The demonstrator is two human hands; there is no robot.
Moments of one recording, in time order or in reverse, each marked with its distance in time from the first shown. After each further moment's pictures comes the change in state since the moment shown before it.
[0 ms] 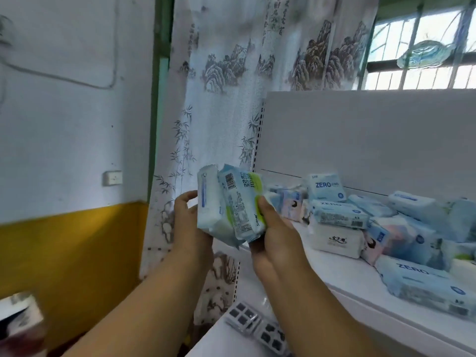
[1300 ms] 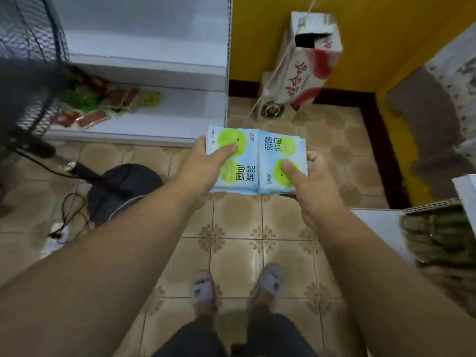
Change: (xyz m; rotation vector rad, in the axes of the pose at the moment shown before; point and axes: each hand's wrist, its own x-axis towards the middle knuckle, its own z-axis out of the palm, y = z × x) left_hand -0.351 0.037 -0.600 0.351 0.900 -0.366; right_hand -0.369 0.471 -0.006 -0.832 -0.593 0.782
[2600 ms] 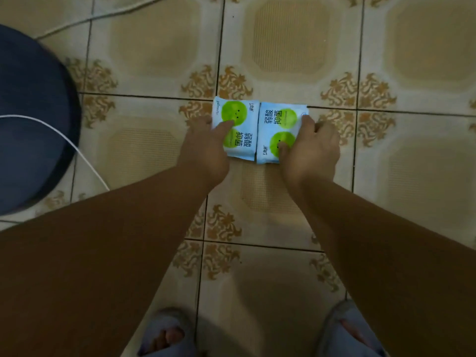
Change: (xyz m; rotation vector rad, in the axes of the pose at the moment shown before) left_hand 0.493 -0.617 -0.095 1.329 0.013 0.087; right_hand 0.435 0.687 0.072 -1.264 0.030 -0.147
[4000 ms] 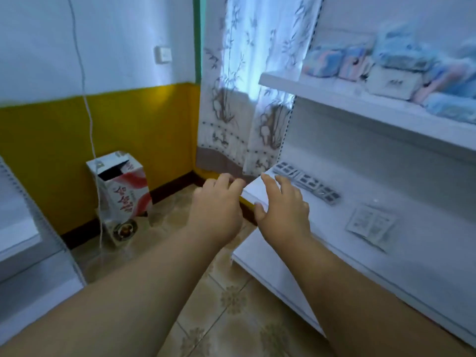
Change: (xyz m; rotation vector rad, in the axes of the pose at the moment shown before) left_hand -0.637 0.542 -0.606 0.220 0.444 1.282; right_hand -0.550 -0.023 -0.896 0.006 0.715 0.487
